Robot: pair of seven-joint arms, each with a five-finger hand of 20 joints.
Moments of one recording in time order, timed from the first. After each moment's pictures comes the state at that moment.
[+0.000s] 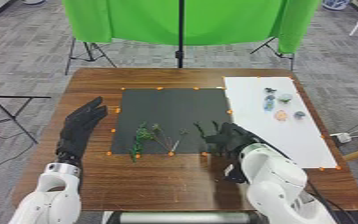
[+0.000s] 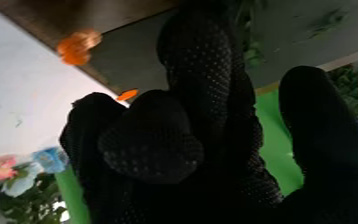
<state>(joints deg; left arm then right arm) 113.8 -67.8 -92.8 -111.6 57.1 4.9 7.5 -99.3 -69.0 70.6 -120.9 -130.7 -26.9 37.0</state>
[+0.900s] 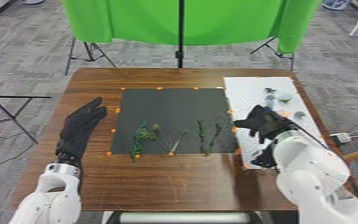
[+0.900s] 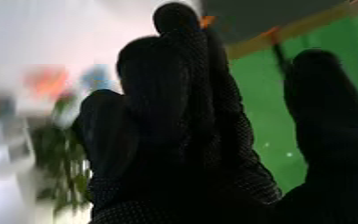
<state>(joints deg) 114.0 -68.0 -92.9 -111.6 57.1 4.9 7.6 -100.0 -65.6 82.9 -123.6 -132.6 -25.7 34.0</state>
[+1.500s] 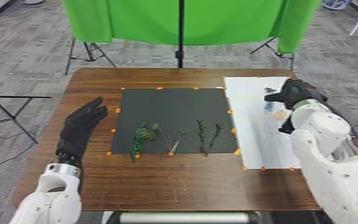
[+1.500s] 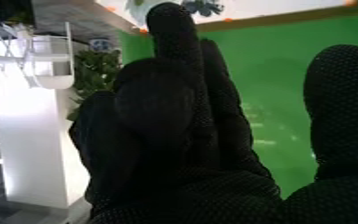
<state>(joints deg) 113.9 -68.0 -92.8 -111.7 57.1 4.9 7.6 -82.2 -60.9 81.2 -102.1 -142.3 -23.4 32.7</state>
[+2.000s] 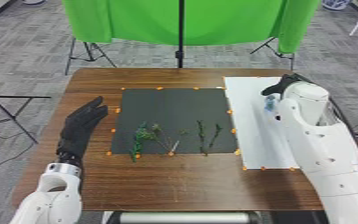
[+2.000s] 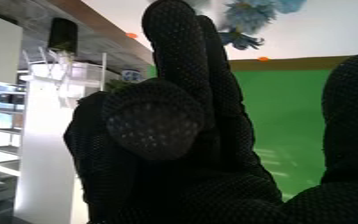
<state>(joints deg) 113.8 -68.2 -92.7 -111.8 57.2 4.9 7.7 -67.4 -67.5 79.2 -85.8 -147.2 -35.1 35.8</state>
